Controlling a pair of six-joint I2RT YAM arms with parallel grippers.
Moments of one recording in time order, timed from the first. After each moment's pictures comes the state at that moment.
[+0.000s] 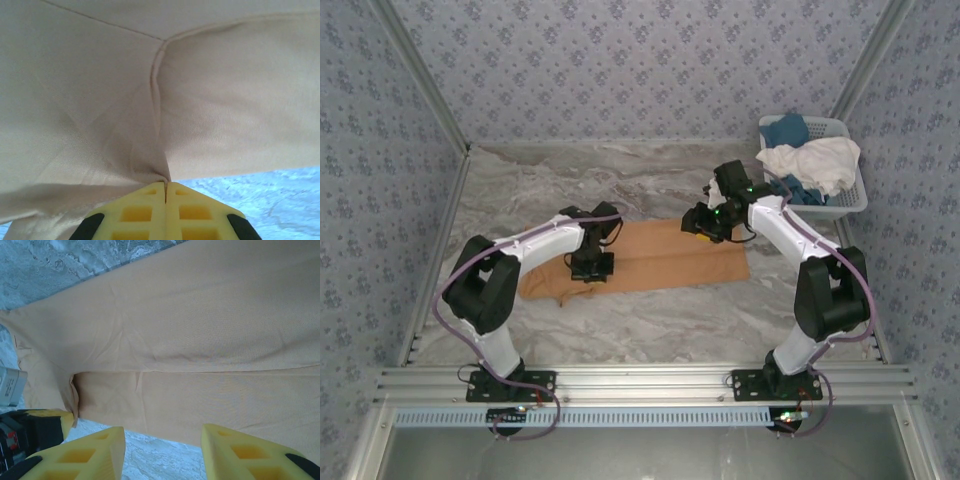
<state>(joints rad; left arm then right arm) -0.63 1.77 1.21 -0.97 0.09 -0.66 0.31 1.64 1.27 -0.77 -0.43 0.50</state>
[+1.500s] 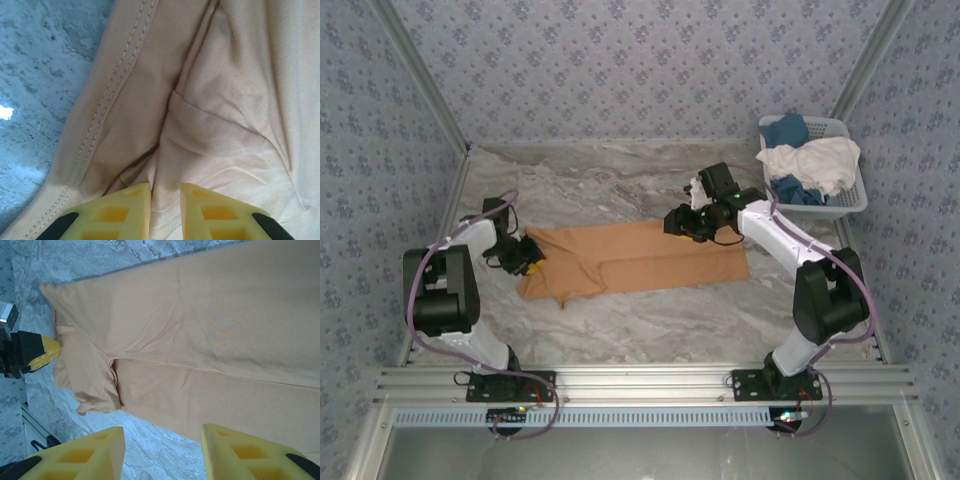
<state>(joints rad) 0.07 1.66 0.97 -0.73 0.35 -0.55 0.40 1.63 1.26 -0.65 -0.51 0.50</state>
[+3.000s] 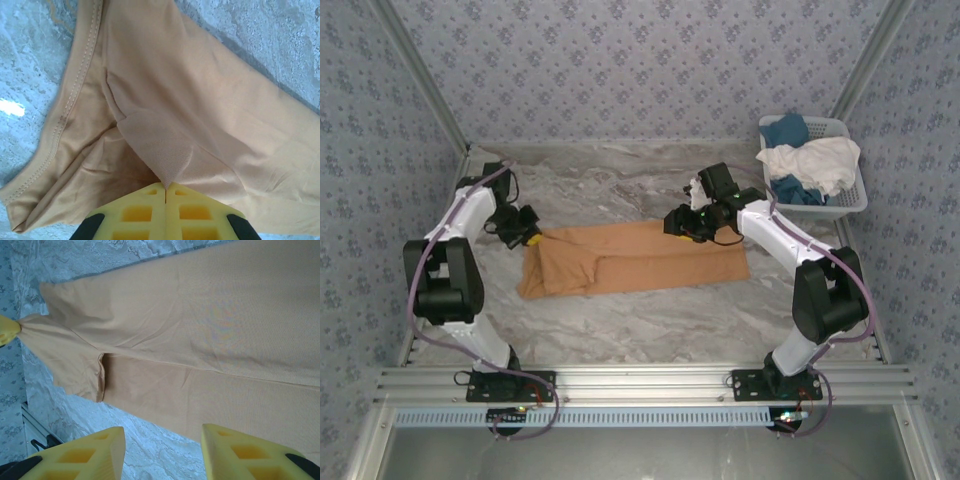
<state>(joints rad) 0.02 1.75 1.36 -1.05 0.30 -0.60 0.40 1.64 1.26 -0.65 -0.51 0.50</state>
